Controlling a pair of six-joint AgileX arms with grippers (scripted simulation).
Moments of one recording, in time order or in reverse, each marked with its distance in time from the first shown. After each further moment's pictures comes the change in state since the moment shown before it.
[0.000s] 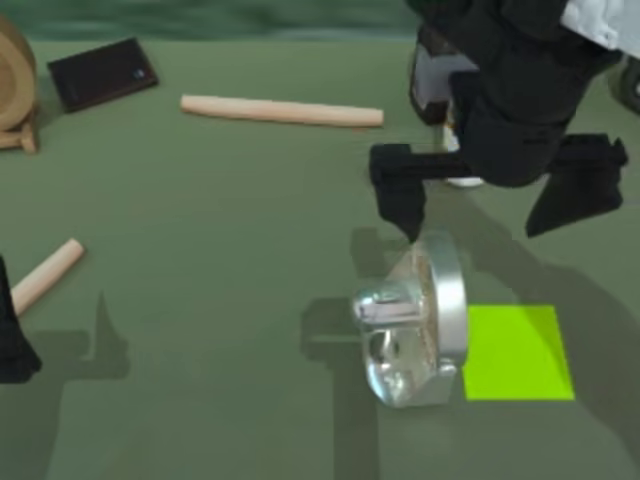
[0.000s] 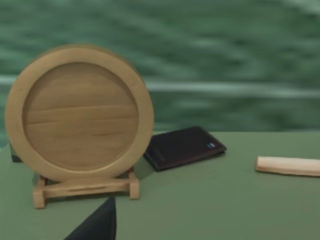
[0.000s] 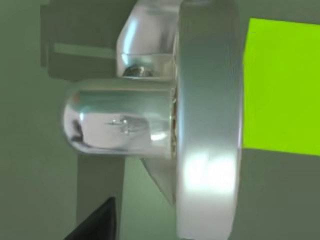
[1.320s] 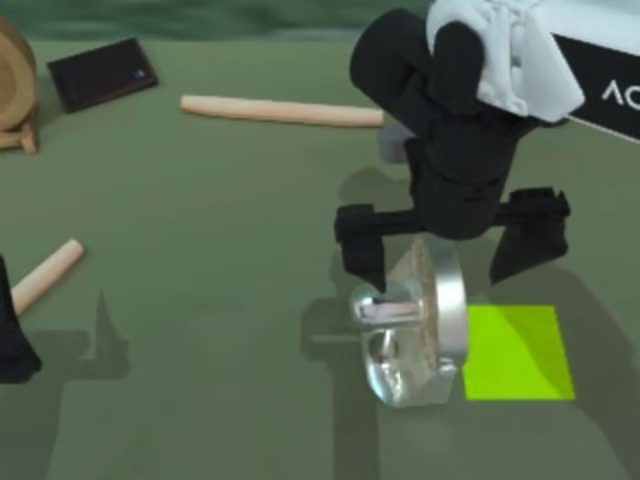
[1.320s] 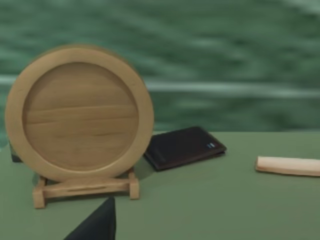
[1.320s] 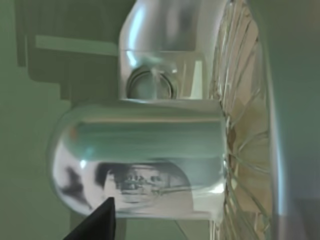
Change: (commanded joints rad) left arm 0.000 0.000 0.000 0.000 0.000 0.000; right arm 0.043 0.111 -0.089 0.114 -0.001 0.037
